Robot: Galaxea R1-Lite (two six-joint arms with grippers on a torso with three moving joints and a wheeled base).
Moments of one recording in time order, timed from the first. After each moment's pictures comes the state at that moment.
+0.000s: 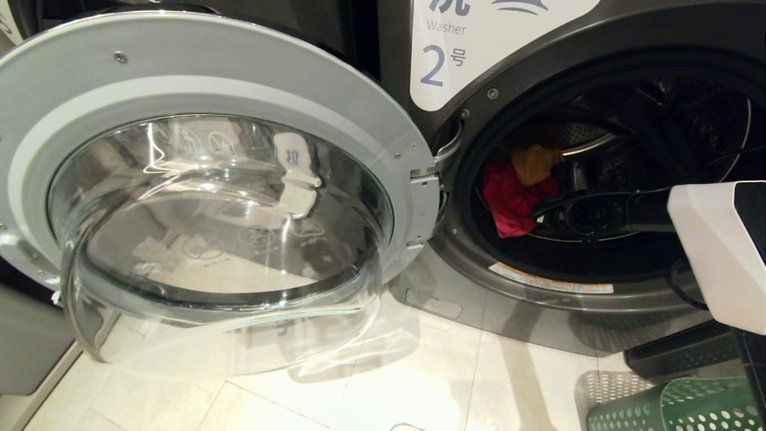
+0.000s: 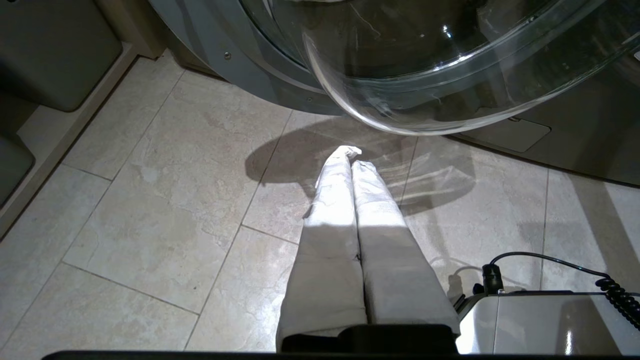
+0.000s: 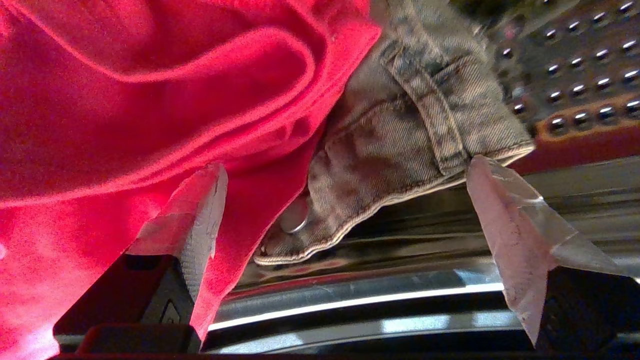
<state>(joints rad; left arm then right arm) -0.01 0.00 0.00 0.00 0.00 0.00 0.05 2.42 -1.96 0.03 -0.40 0.35</state>
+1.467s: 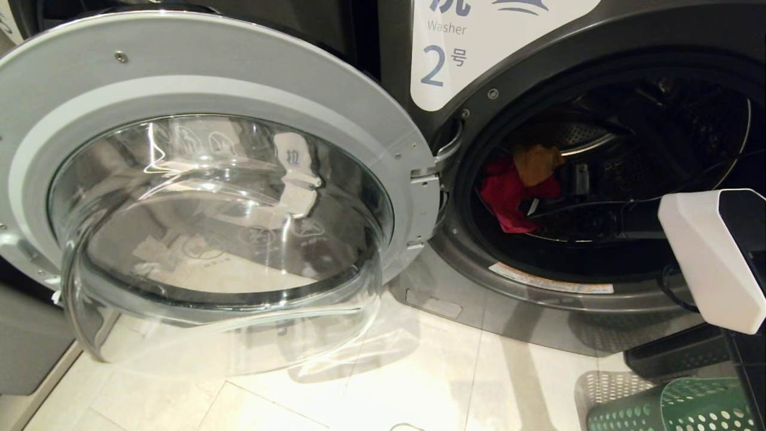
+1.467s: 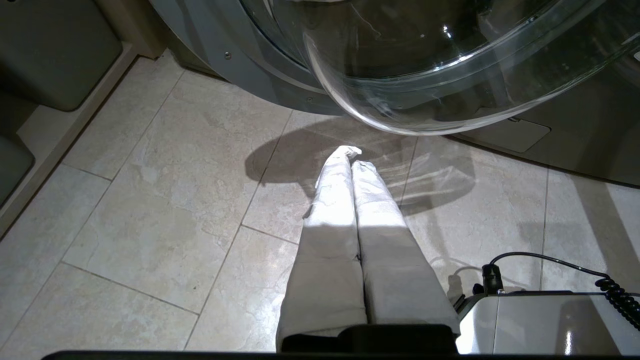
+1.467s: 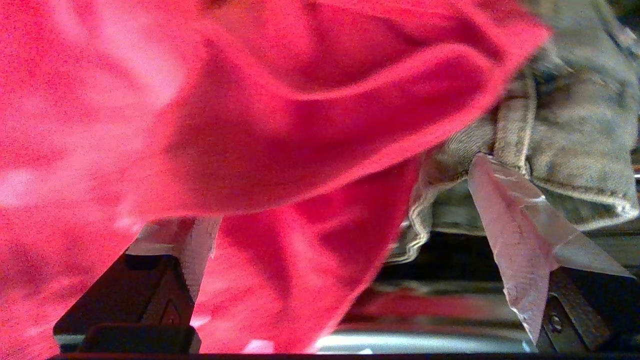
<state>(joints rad) -0.01 0.00 0.00 0.00 0.00 0.00 0.03 2.47 -1.97 -0.14 -0.15 0.41</state>
